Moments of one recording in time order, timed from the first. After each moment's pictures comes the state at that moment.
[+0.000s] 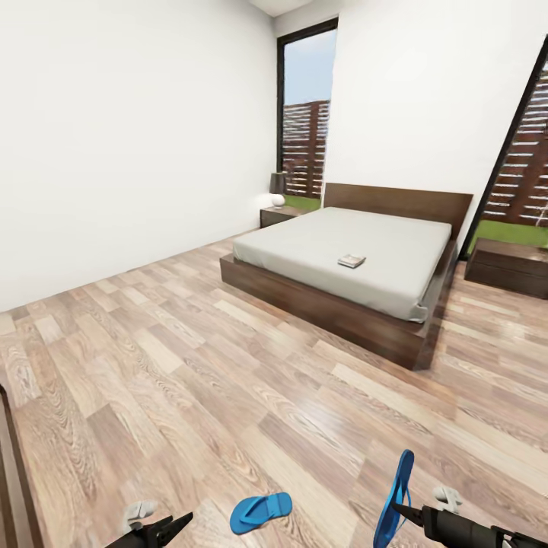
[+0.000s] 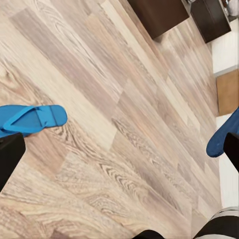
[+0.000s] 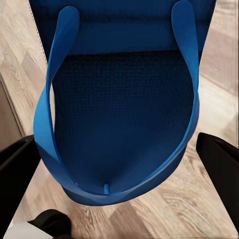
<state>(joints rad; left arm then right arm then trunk) -0.14 0.17 0.21 -0.73 0.29 0.26 -0.97 -0.46 -0.37 -0.08 -0.19 -0.25 0.16 1.00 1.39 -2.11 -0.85</state>
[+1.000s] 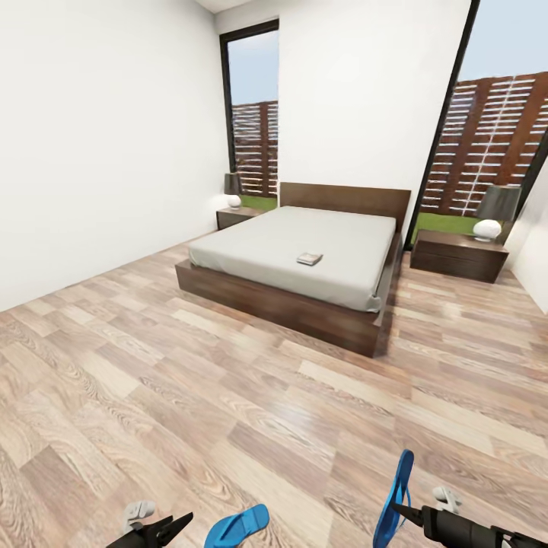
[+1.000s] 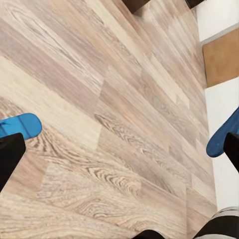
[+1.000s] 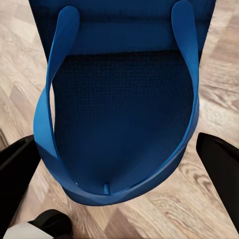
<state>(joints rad) -0.14 0.17 0.21 -0.73 0.29 0.26 -0.97 -0.46 -0.36 -0.08 -0.19 -0.25 0.16 1.00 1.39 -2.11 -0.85</state>
